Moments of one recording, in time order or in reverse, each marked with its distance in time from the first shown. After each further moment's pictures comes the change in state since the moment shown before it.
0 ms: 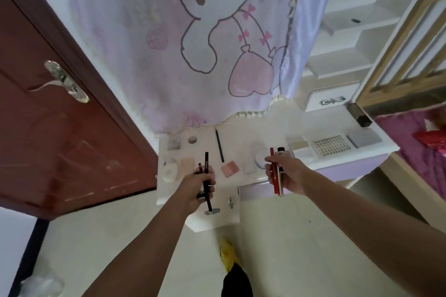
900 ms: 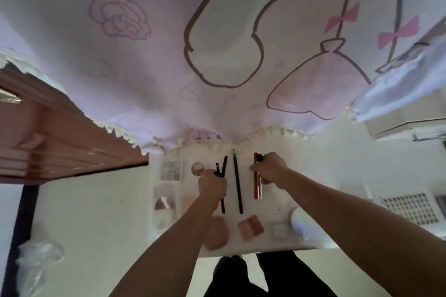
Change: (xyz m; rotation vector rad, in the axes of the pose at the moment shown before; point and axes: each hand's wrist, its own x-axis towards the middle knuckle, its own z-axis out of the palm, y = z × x) left_hand 0.292 0.083 0.012 0.497 0.352 -0.182; right_hand 0.314 -0.084 0.097 -0.930 0.216 0.169
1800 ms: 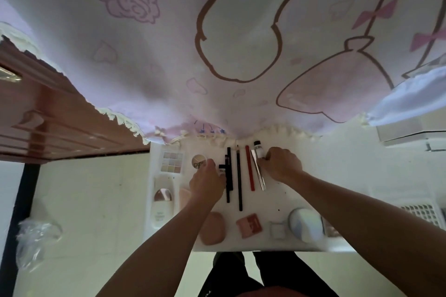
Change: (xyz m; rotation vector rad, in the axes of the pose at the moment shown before) left_hand -0.004 -0.008 -0.011 0.613 0.151 0.339; right_hand 0.013 0.005 -0.013 -0.656 0.169 -0.264
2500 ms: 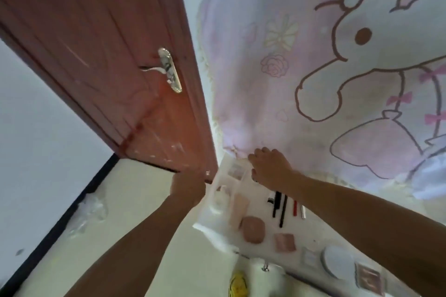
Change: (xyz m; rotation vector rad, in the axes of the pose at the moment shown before) left_hand -0.150 -0.136 -0.133 0.435 0.387 -0.031; right_hand -0.148 -0.161 -0.044 -0.759 0.433 -0.968
